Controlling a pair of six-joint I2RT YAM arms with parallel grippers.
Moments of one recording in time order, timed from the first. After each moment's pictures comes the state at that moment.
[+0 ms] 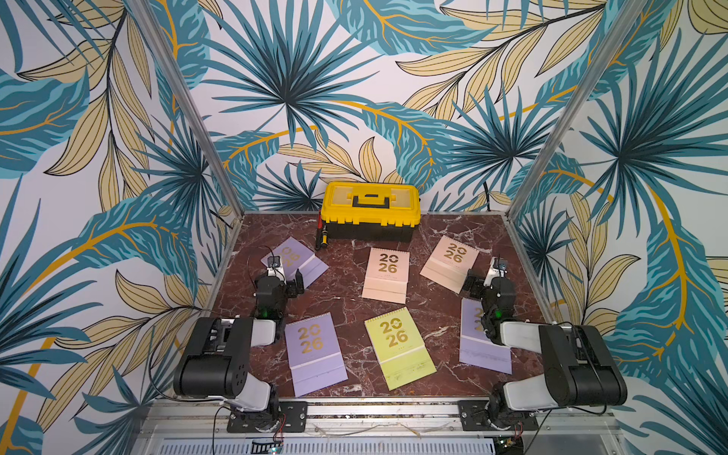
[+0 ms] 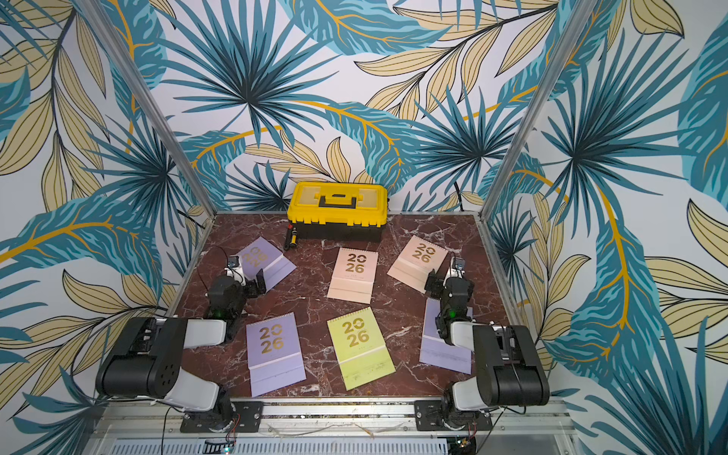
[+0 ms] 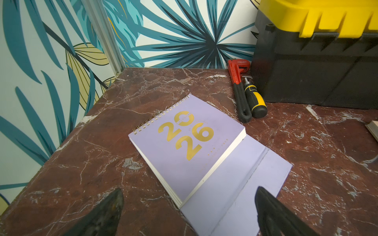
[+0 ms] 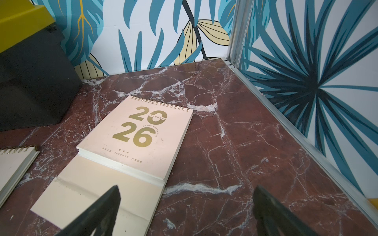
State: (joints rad) left arm 0.00 1.52 0.38 0.82 -0.12 -0.04; right arm -0.04 1.46 0.37 0.76 0.23 0.11
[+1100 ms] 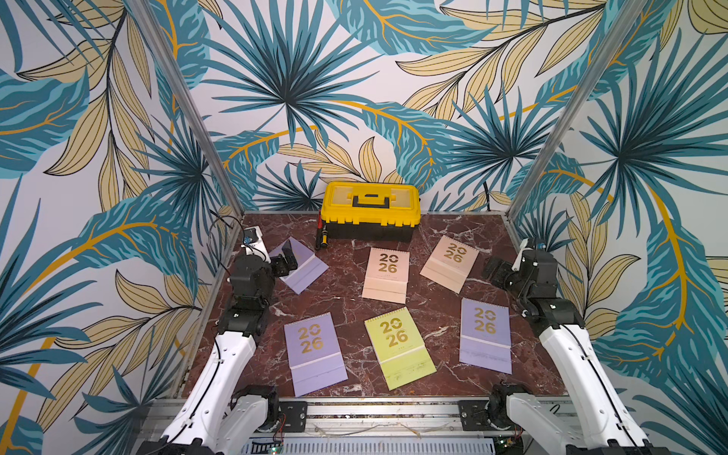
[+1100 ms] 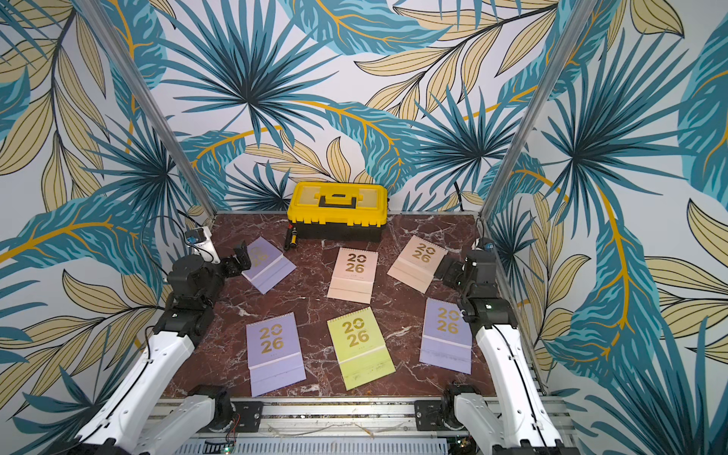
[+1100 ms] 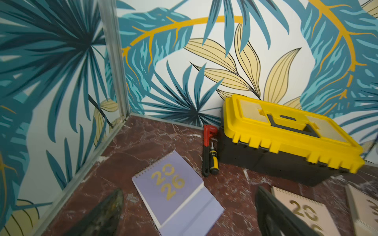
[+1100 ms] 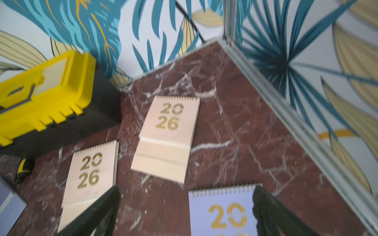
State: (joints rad) left arm -0.08 0.91 0.78 -0.09 -0.13 -0.28; right arm -0.04 0.92 0.90 -0.65 0.10 0.42
